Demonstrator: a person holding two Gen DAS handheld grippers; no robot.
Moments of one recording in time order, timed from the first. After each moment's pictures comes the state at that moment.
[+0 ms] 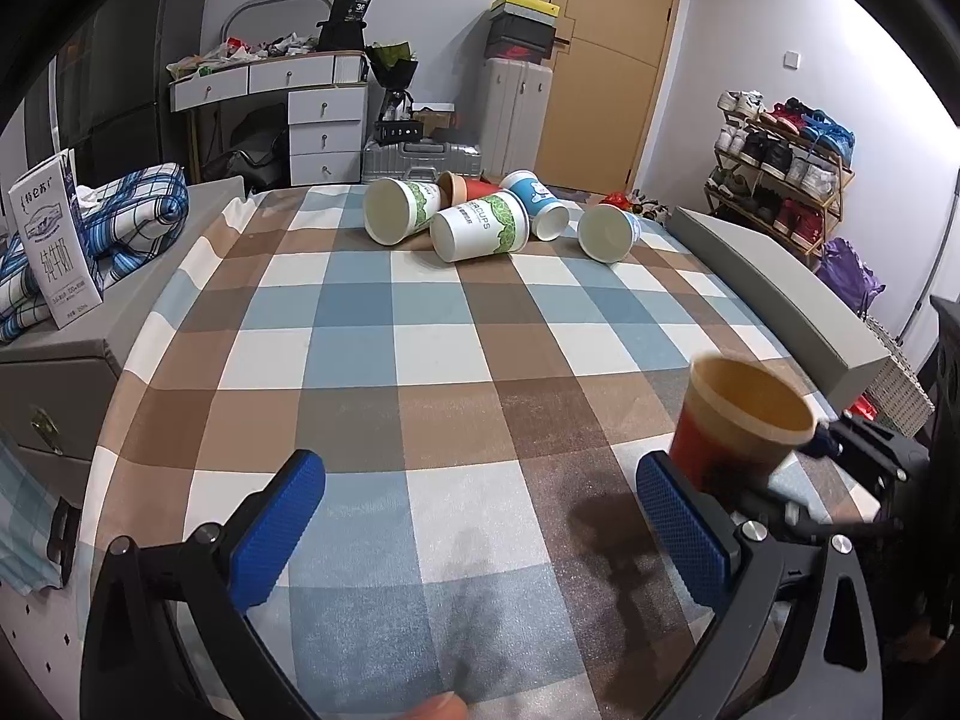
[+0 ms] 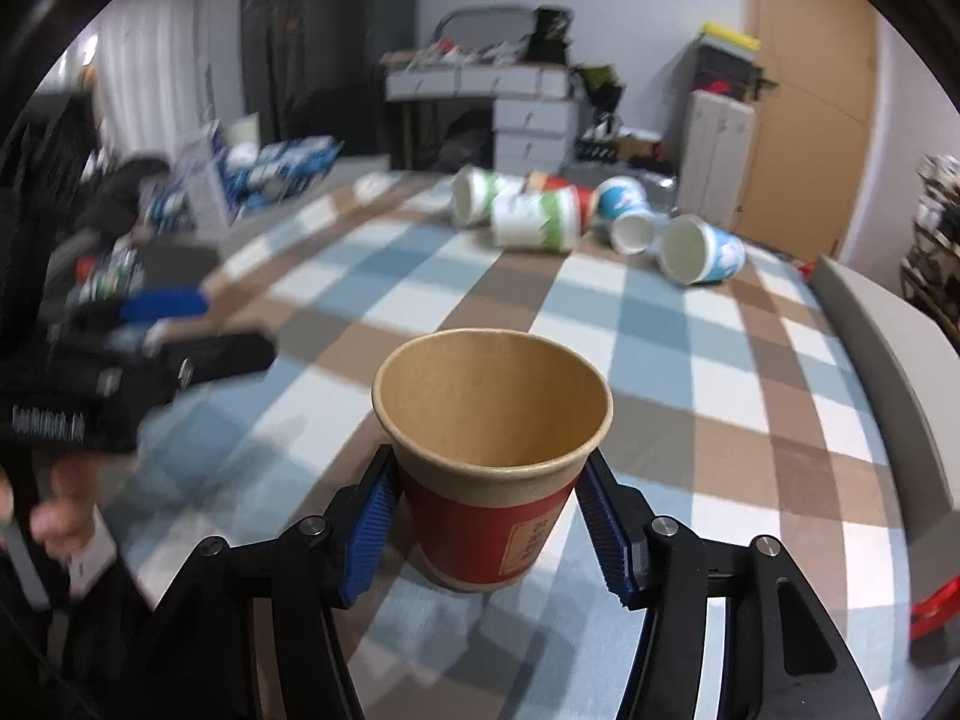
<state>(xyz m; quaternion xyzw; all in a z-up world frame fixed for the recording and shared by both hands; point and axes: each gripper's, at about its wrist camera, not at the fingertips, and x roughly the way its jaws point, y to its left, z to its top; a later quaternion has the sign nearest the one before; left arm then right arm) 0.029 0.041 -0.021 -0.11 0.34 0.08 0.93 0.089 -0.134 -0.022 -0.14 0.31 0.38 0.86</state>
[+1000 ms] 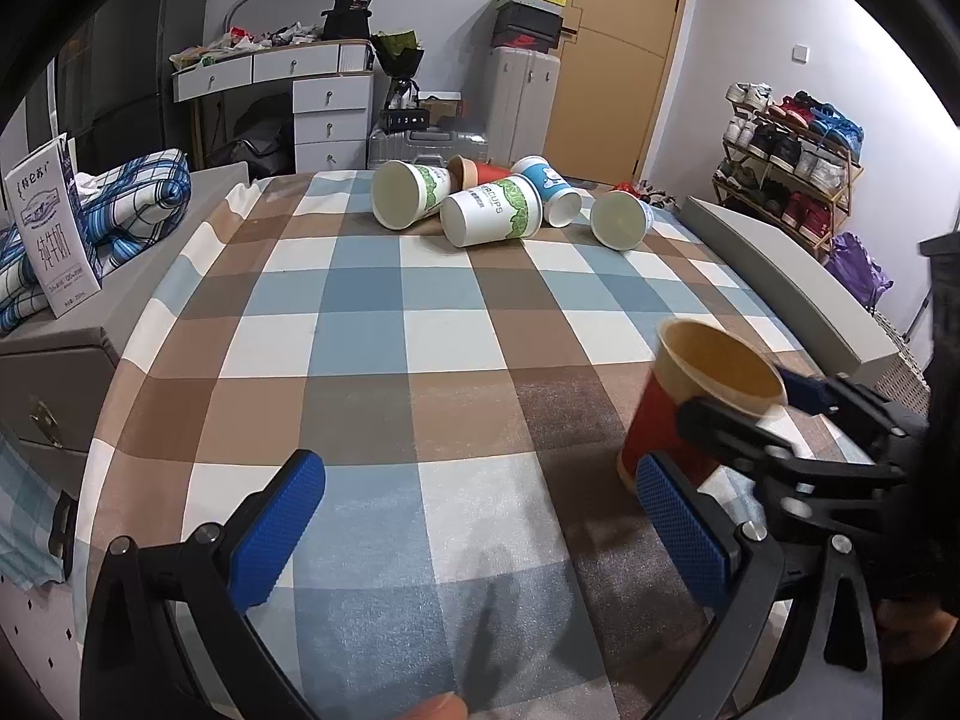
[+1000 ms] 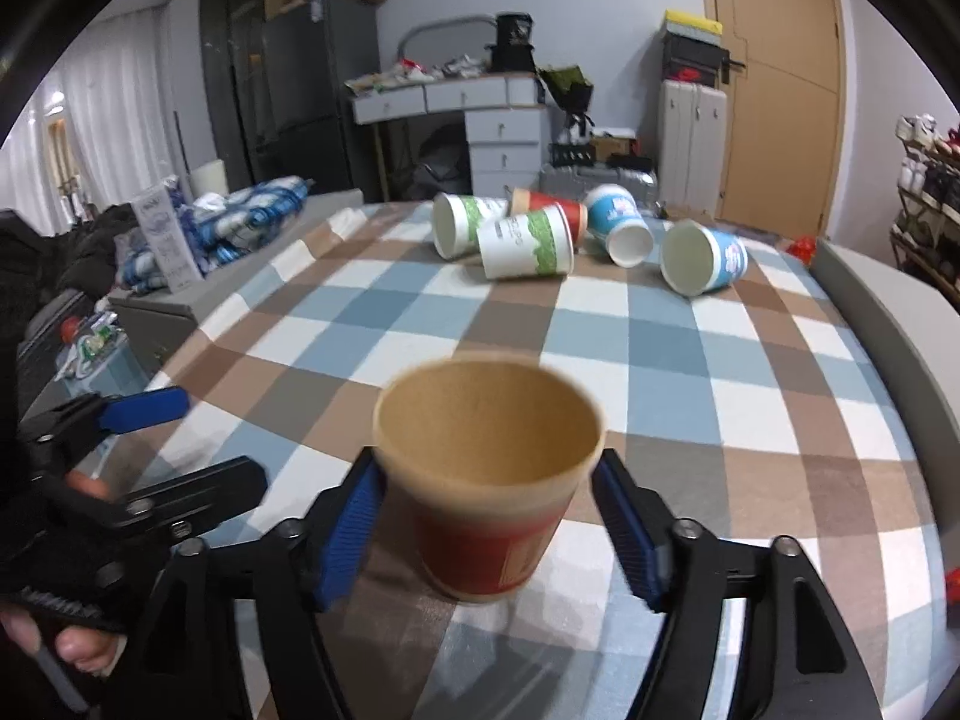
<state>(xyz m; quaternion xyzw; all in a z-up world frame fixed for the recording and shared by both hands) 0.030 0.046 -0.027 -0.11 0.35 0.08 0.93 0.103 -0.110 -0.016 -0.11 0.32 0.38 0.86</state>
